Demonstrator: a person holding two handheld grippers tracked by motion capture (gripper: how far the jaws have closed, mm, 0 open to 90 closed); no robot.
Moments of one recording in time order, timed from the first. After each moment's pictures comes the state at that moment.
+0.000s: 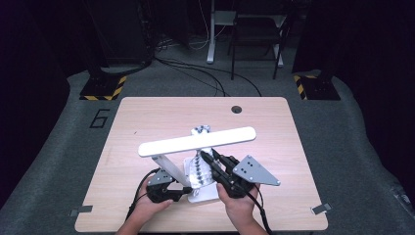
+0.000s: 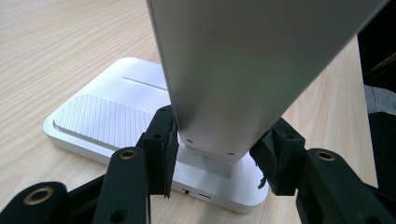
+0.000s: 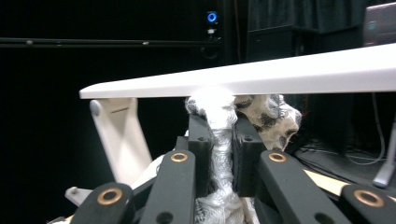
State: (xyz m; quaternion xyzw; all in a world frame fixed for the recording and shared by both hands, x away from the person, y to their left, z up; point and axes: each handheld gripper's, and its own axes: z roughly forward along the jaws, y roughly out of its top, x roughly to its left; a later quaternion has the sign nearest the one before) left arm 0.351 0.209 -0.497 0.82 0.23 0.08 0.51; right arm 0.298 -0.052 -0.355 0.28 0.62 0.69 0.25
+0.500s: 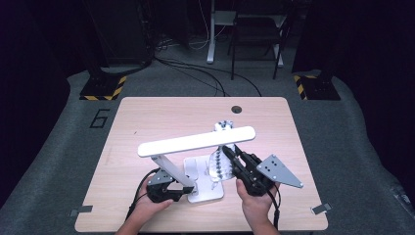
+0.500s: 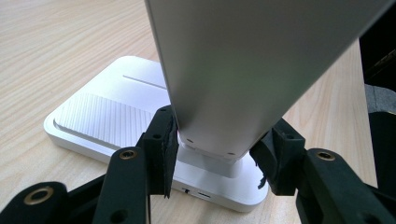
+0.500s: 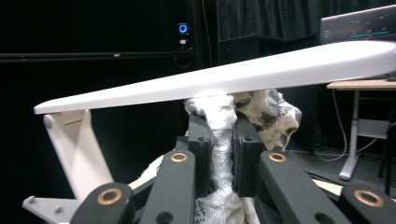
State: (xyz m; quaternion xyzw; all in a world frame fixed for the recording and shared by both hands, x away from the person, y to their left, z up) left arm 0.352 0.209 -0.496 0.83 0.23 0.09 0.51; right arm 0.300 -0.093 -0.354 0.32 0.59 0.69 0.28
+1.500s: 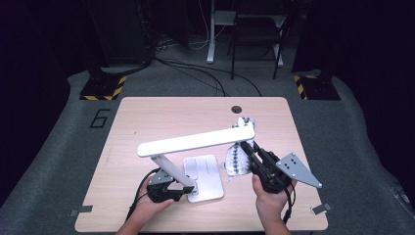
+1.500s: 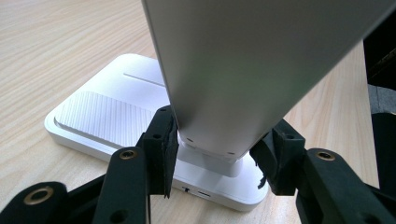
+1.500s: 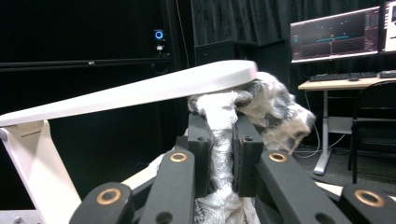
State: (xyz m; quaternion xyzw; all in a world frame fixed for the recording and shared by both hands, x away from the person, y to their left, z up) left arm 0.351 0.207 -0.496 0.82 0.24 0.09 0.51; right arm 0.303 -0.124 -0.352 0.35 0.57 0.68 0.31
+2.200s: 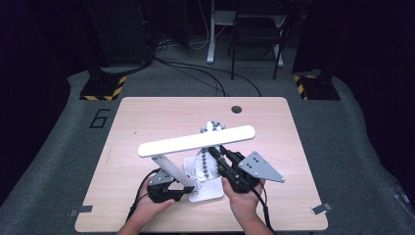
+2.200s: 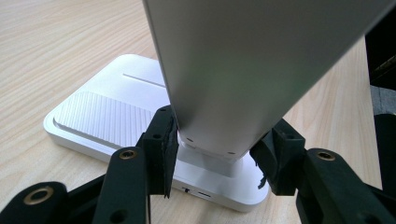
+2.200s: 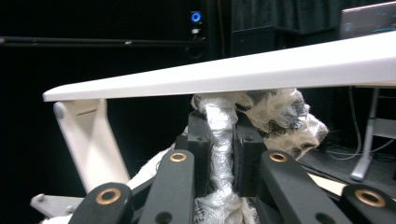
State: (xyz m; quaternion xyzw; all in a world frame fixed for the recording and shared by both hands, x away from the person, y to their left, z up) left arm 0.350 0.205 -0.497 0.82 0.24 0.09 0.51; right arm 0.307 -0.055 -0.356 0.30 0.62 0.68 0.27
